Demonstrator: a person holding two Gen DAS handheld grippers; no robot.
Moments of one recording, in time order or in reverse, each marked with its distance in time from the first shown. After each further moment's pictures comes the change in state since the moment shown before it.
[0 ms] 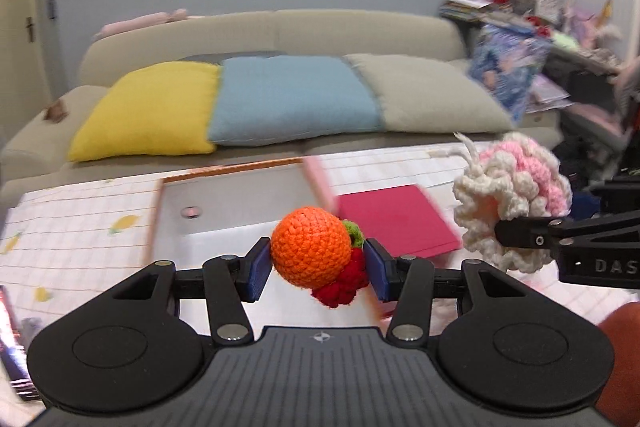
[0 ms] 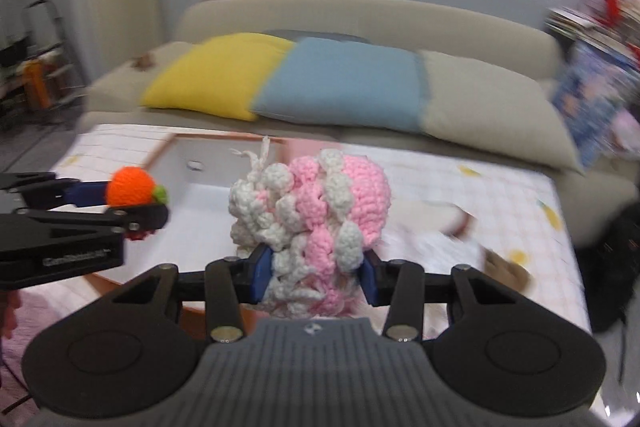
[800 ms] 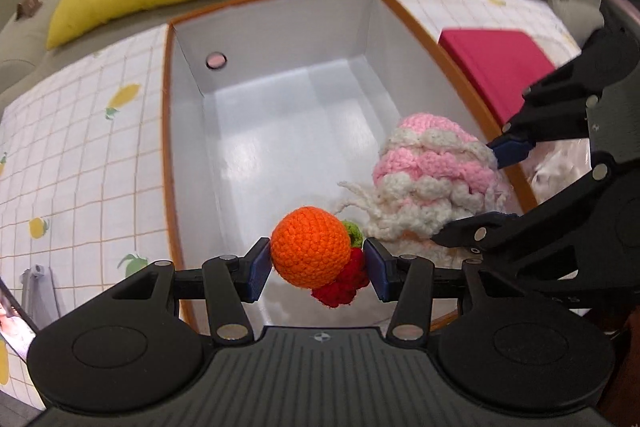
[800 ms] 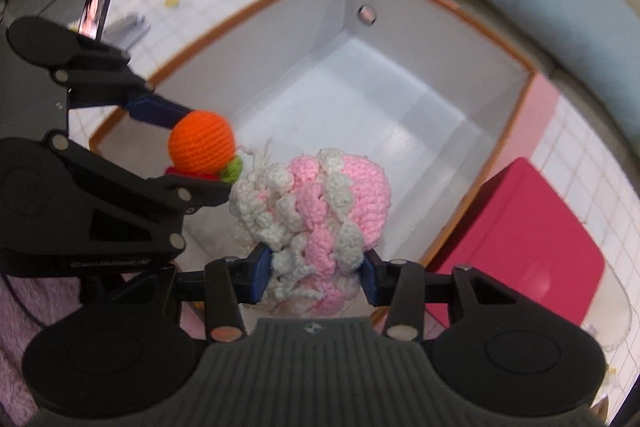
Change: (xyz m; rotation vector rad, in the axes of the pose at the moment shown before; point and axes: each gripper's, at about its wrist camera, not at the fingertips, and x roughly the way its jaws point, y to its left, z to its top) left arm 0.107 0.072 -0.028 0.041 0.503 -0.022; right arm 0.196 0.100 0.022 -0.472 0.554 0.328
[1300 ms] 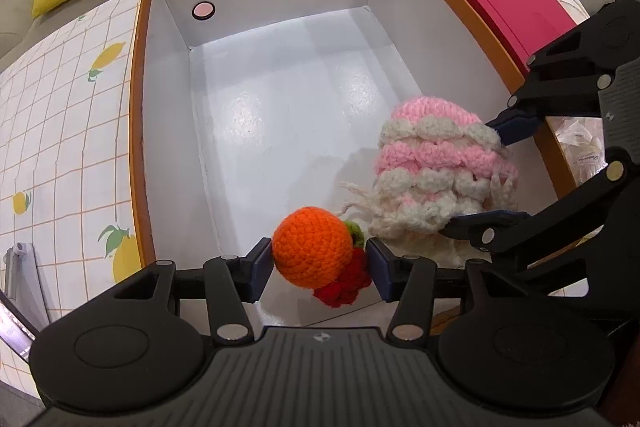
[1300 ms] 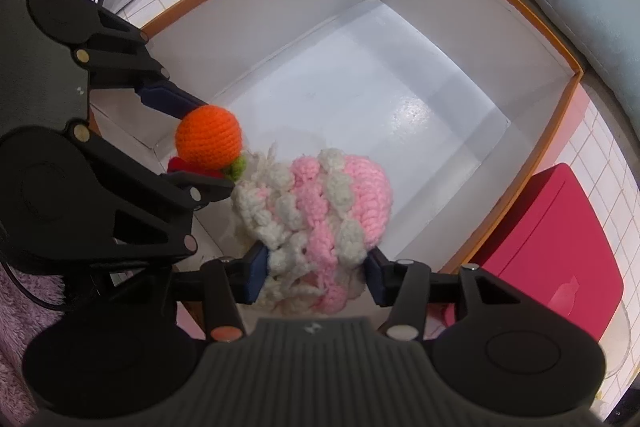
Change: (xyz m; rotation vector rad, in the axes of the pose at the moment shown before) left arm 0.025 0.003 -0.001 -0.010 0.115 -0.007; right arm 0.022 0.011 0.003 -0.101 0.091 0.004
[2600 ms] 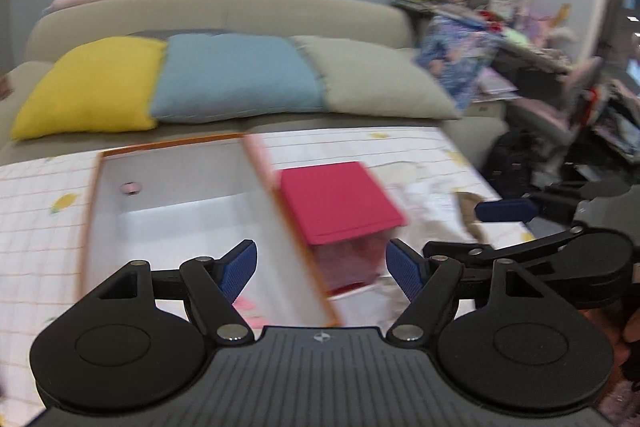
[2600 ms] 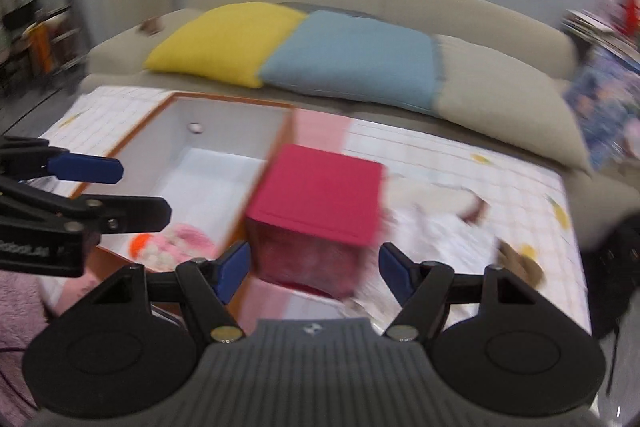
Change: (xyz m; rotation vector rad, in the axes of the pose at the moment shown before) left arm -0.114 -0.095 -0.041 0.044 -0.592 -0.220; right arm -0.131 0.016 -0.175 0.582 -0.537 -0.387
